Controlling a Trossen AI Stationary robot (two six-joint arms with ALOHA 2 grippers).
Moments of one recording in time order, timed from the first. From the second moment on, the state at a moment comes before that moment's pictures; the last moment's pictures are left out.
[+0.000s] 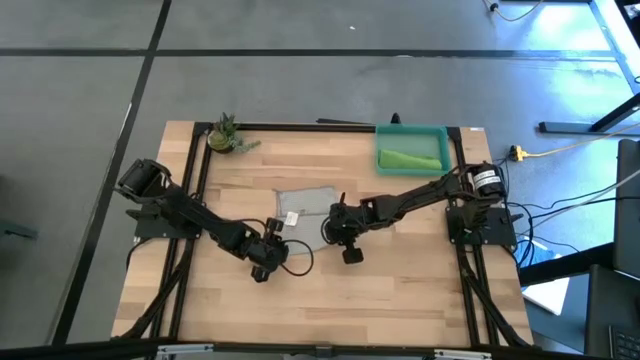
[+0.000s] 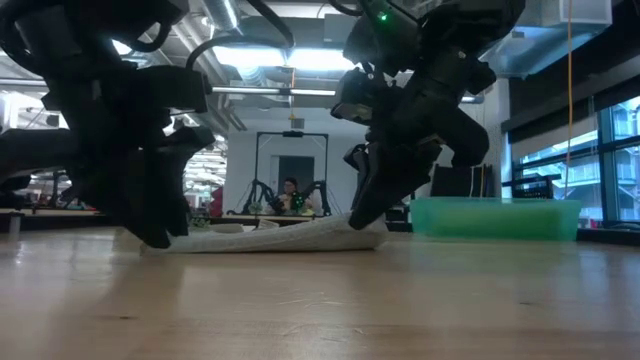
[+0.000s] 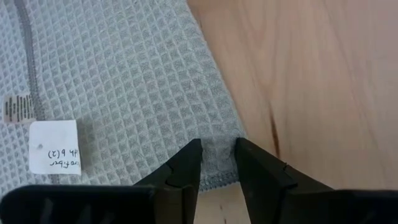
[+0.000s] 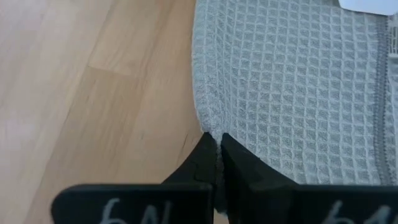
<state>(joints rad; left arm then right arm) -0.43 1.63 0.74 -0.24 -0.34 -0.08 0.10 1.87 1.06 -0.16 -0.11 -0.11</state>
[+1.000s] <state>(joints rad) -0.30 1.49 0.74 -0.28 -0.27 -0.10 0.07 1.87 1.06 -0.16 -0.21 -0.06</state>
